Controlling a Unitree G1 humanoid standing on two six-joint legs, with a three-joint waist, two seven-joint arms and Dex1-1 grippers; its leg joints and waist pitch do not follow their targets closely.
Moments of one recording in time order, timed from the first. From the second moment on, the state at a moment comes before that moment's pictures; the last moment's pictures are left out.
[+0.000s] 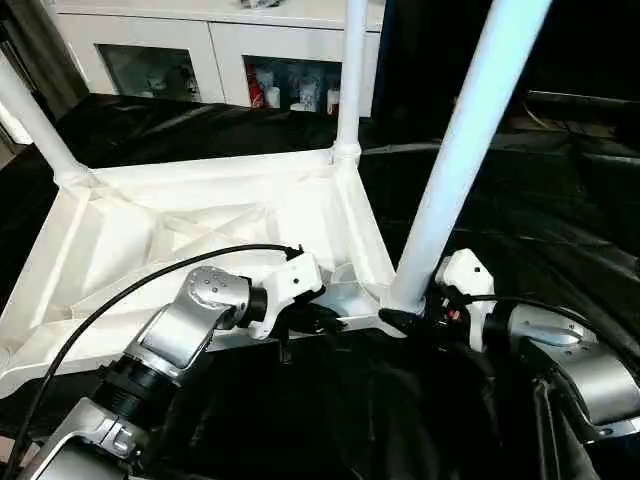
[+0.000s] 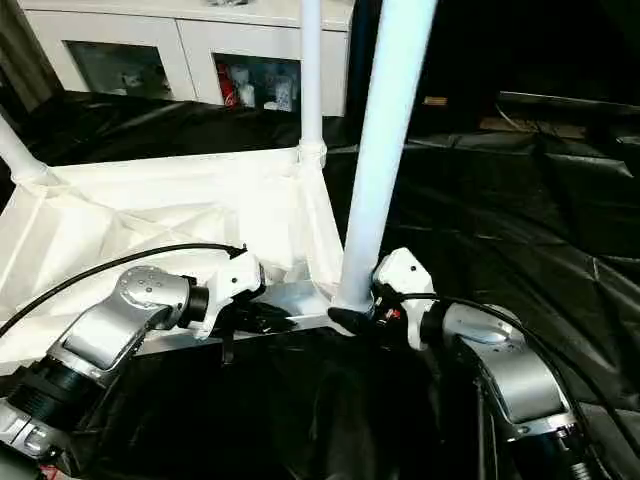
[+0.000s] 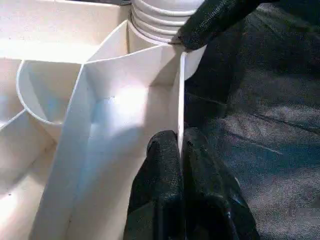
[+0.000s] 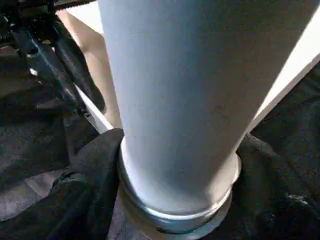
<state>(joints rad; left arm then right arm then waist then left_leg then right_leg) -0.49 0.41 -0.40 0.21 -0.08 0.36 -1.10 -0.20 -0.49 0.15 -0.02 0.23 0.37 0.84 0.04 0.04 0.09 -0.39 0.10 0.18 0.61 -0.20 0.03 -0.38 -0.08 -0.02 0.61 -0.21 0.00</state>
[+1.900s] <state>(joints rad) -0.51 0.38 -0.37 0.26 -0.09 0.31 -1.19 -0.20 -0.52 0.13 -0.07 0.26 0.44 0.89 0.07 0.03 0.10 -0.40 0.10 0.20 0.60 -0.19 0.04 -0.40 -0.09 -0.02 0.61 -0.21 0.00</state>
